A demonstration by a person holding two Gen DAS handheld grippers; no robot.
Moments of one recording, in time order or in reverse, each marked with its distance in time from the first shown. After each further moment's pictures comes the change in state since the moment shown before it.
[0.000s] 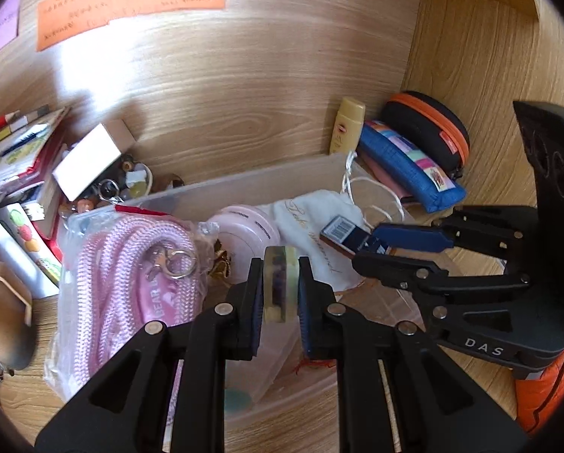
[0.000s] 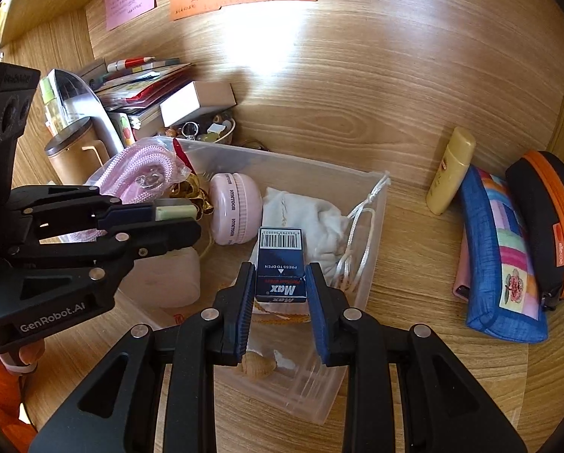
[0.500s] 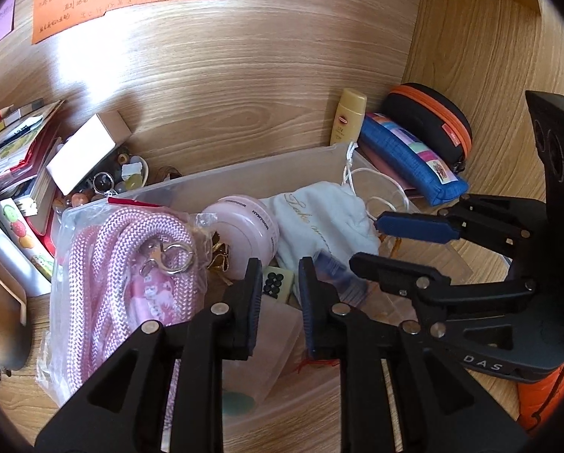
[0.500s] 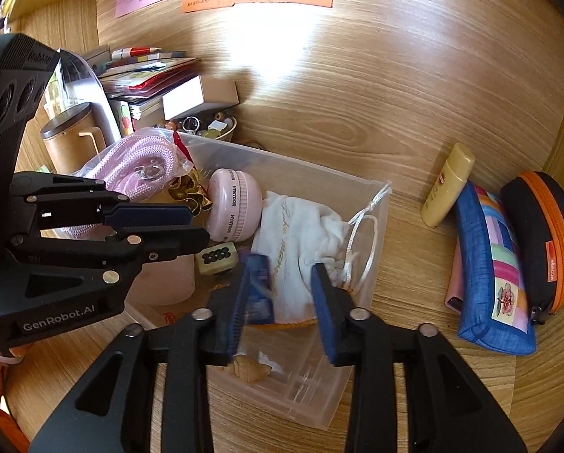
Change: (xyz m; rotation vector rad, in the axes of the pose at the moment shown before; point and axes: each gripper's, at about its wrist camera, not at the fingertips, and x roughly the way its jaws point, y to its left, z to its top) left arm 0.005 0.002 -0.002 0.003 0.010 0.006; right arm 0.002 0.008 -0.001 -0.069 -0.018 -0.048
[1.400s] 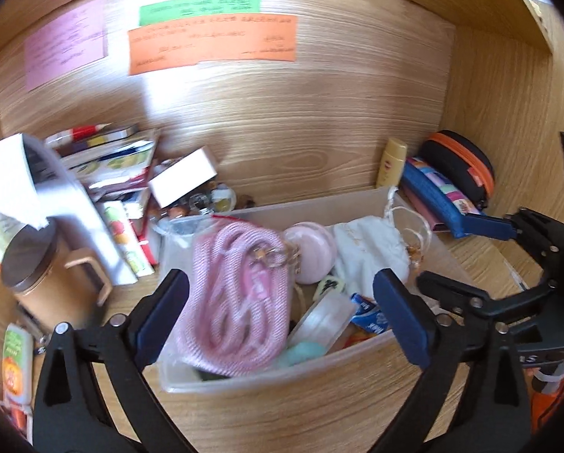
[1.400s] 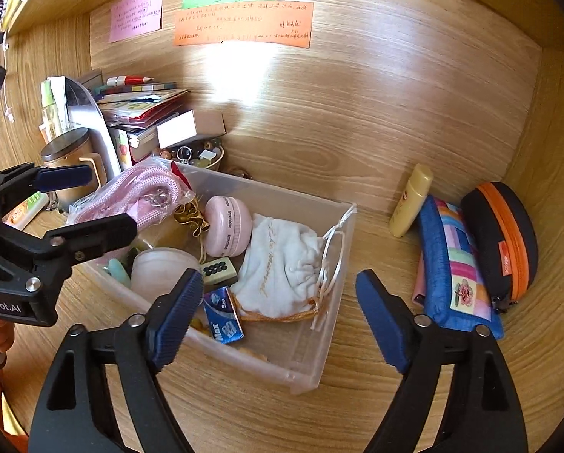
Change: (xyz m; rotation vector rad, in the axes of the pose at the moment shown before) left arm -0.071 0.018 -0.009 -0.097 -0.127 0.221; right arm -0.044 0.010 0.002 0.037 -0.068 -0.093
